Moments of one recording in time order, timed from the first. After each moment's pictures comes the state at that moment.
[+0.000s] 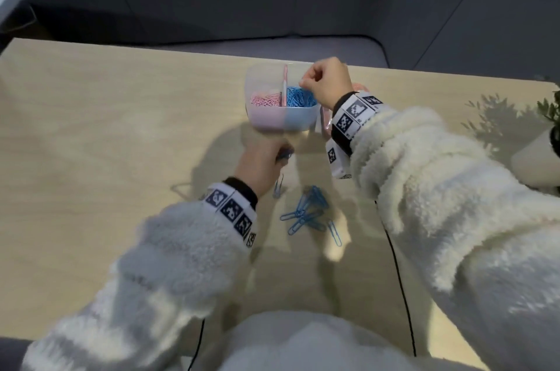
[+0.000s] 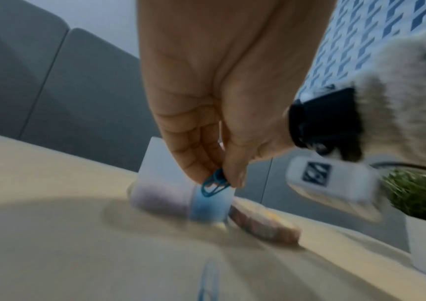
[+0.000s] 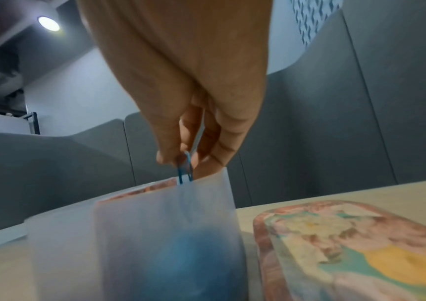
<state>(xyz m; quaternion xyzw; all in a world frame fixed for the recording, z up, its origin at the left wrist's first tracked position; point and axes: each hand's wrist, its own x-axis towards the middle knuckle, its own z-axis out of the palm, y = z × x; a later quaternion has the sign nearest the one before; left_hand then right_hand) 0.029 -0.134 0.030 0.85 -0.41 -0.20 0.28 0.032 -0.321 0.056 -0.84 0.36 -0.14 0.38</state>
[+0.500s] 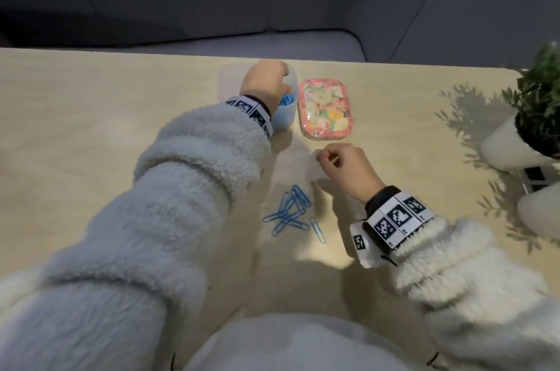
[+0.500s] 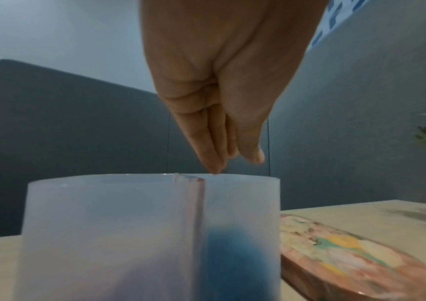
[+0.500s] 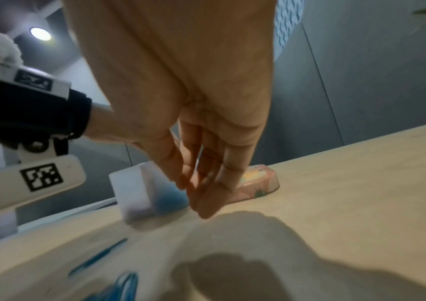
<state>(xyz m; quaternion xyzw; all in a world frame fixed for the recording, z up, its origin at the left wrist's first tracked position) 0.088 -0.251 0.064 0.87 -0.44 -0.14 0.17 -0.116 -0.281 0.018 -0.85 0.35 -0.04 0.40</state>
